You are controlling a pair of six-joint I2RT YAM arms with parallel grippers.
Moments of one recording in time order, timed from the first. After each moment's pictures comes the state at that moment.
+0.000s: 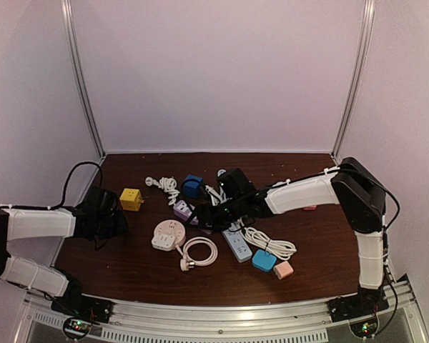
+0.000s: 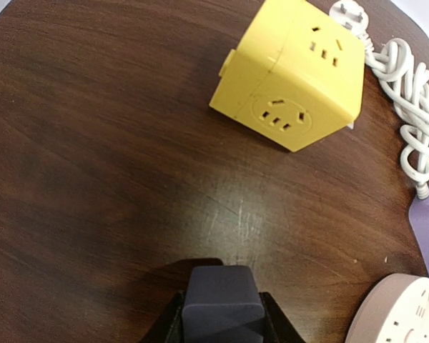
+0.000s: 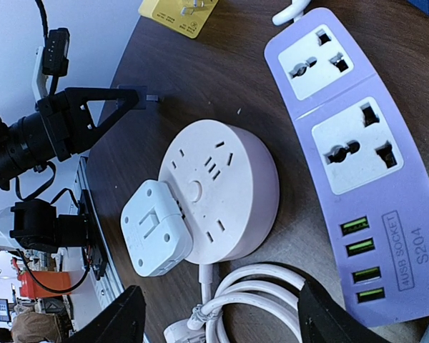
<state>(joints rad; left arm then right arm) -0.39 1.26 0.46 -0.12 -0.19 -0.71 0.89 2.07 1.36 0.03 -0.49 0.69</state>
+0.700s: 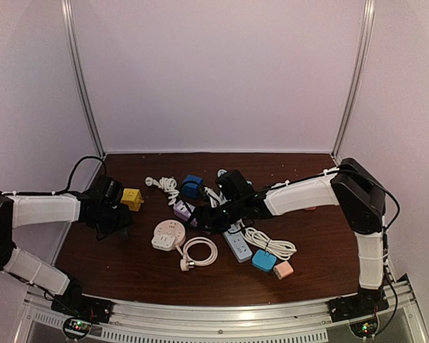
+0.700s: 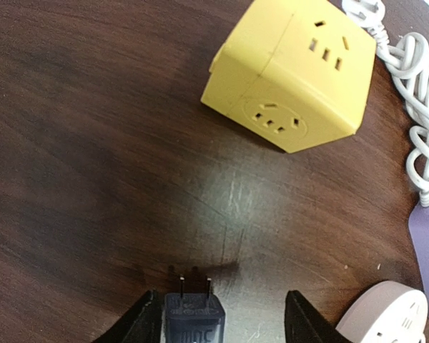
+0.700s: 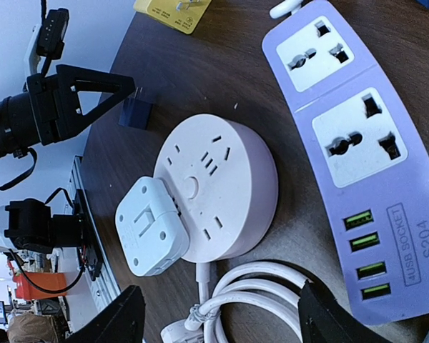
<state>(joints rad) -0.38 1.36 0.63 -0.30 -0.16 -0.76 0.91 2.07 1.36 0.02 -0.46 0.69</state>
